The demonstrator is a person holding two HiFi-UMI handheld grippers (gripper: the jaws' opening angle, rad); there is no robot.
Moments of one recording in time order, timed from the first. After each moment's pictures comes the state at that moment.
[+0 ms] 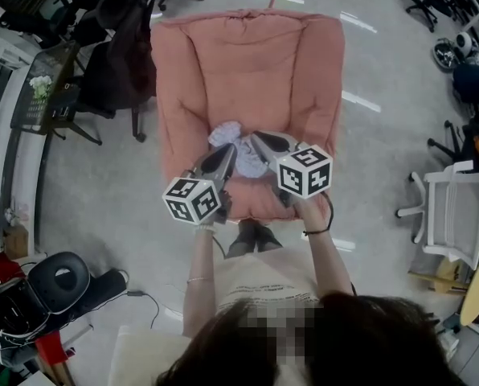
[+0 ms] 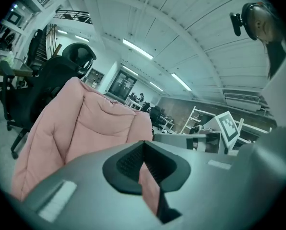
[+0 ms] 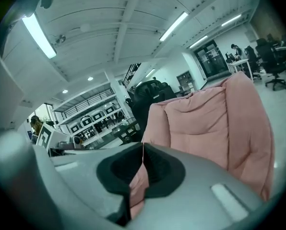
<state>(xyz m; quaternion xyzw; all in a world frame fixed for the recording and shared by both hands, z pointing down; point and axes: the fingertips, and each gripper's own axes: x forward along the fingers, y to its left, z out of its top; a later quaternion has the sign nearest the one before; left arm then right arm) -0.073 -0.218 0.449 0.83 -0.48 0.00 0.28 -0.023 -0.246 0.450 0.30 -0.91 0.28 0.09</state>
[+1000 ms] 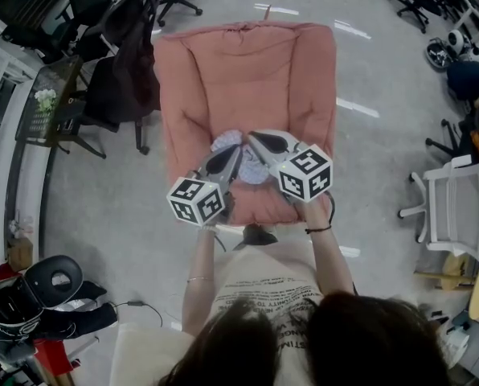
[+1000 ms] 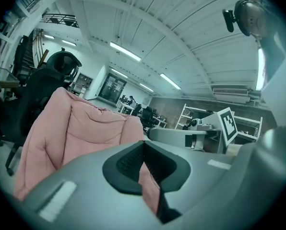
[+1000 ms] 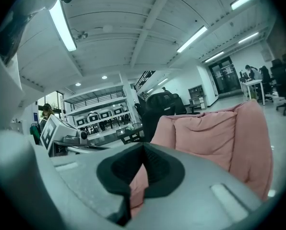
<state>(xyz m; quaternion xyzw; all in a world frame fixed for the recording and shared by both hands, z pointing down) -0.054 -0.203 0.409 0.87 -0.44 0.00 0.22 -0.027 -0.225 0.397 0.27 -0.94 0.17 0.07</state>
